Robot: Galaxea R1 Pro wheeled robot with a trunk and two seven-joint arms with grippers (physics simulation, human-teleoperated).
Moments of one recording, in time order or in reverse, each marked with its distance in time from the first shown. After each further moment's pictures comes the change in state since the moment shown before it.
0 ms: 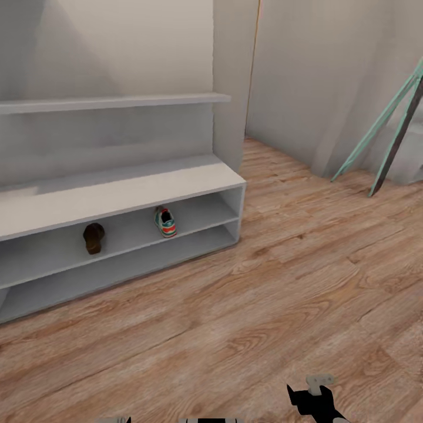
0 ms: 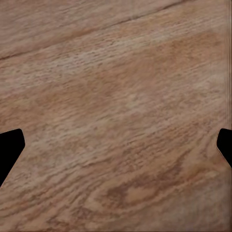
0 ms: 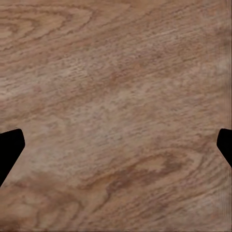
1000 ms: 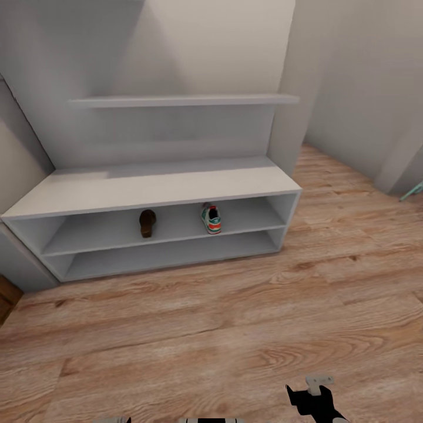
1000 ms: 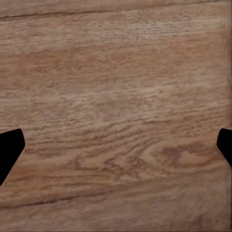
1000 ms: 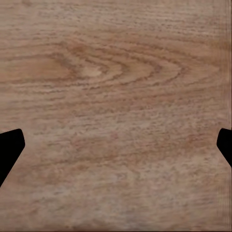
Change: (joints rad) left arm 0.000 0.002 -0.003 0.000 -0.002 0.001 -0.002; right arm 0.000 0.001 0.000 0.000 0.002 0.000 0.002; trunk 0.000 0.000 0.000
